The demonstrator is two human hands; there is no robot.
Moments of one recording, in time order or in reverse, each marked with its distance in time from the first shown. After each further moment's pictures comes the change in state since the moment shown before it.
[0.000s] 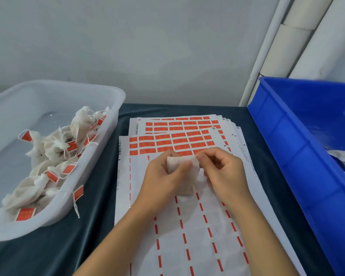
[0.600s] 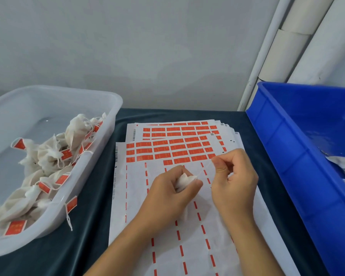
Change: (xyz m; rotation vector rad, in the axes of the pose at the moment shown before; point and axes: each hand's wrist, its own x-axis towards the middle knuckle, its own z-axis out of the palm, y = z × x) left_hand -0.005 0.000 0.009 0.248 -0.129 0.007; right_hand -0.005 0.000 0.003 -0.212 0.410 -0.341
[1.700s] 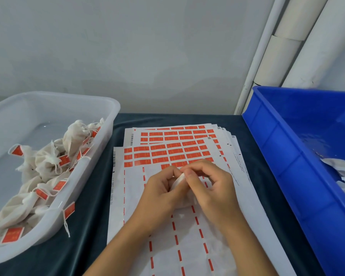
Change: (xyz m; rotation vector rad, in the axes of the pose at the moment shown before) left_hand 0.005 0.001 -0.007 -0.237 -0.011 0.066; right_hand -0.005 -0.013 0.005 0.298 -0.434 0.189
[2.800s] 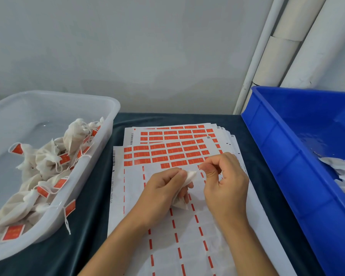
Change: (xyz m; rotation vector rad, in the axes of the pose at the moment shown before) left_hand 0.002 0.001 -0.005 0.030 -0.095 -0.139; right_hand 0.002 0.007 -0.005 -0.332 0.370 -0.227
